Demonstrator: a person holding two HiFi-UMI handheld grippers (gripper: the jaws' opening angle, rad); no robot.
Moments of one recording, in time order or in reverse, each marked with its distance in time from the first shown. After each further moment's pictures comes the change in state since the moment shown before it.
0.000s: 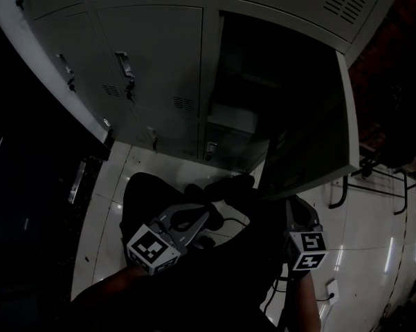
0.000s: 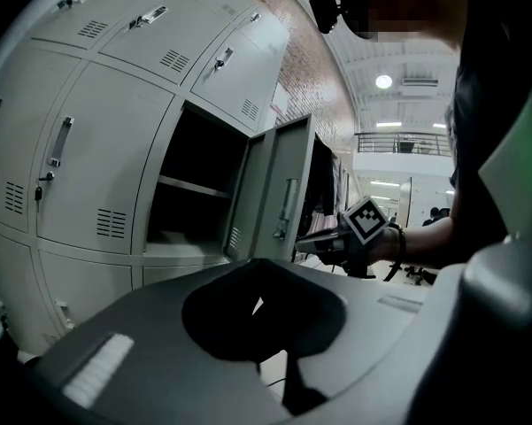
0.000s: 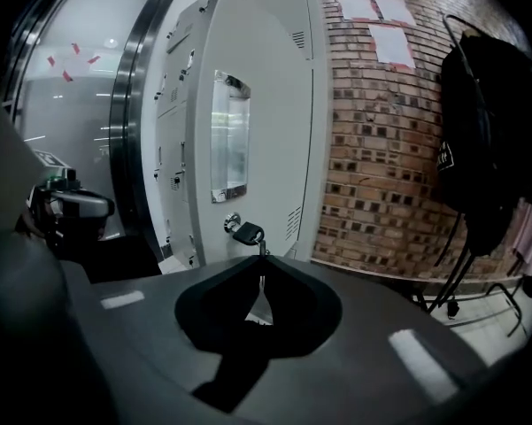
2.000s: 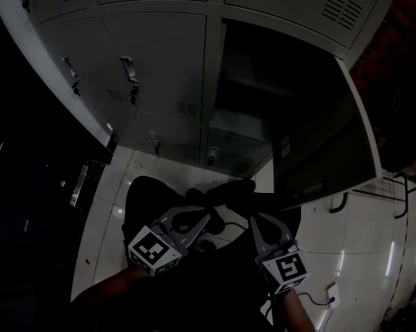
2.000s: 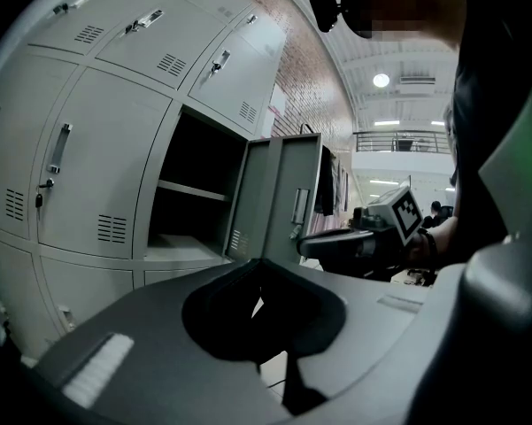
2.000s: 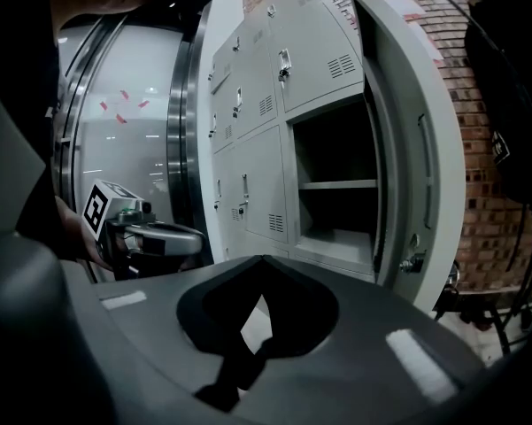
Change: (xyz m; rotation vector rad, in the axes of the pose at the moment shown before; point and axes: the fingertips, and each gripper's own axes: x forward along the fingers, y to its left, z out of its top) left arm -0.002 0.000 0.005 0.015 -0.007 0.000; right arm -0.024 0.123 0.036 -0.008 -0.206 0.344
